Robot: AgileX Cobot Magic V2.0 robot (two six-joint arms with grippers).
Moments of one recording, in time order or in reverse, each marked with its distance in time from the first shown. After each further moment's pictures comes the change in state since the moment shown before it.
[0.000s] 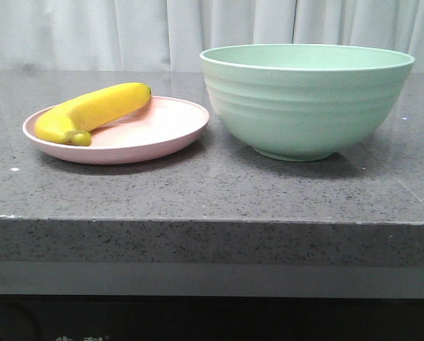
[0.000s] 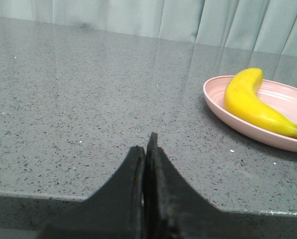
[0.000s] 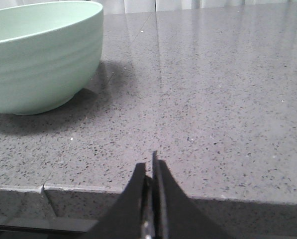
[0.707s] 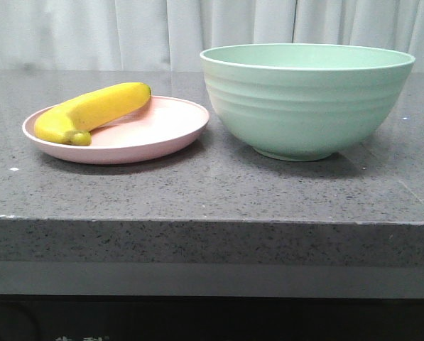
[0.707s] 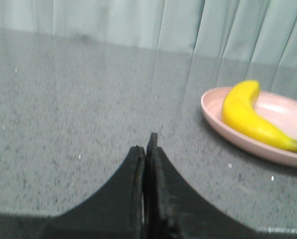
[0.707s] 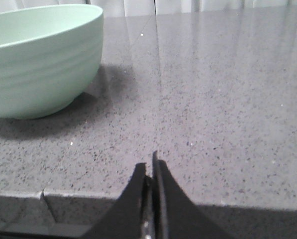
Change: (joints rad) left arm 0.000 0.000 0.000 0.000 -0.055 0.000; right arm 0.000 0.000 0.000 0.000 -0.020 0.000
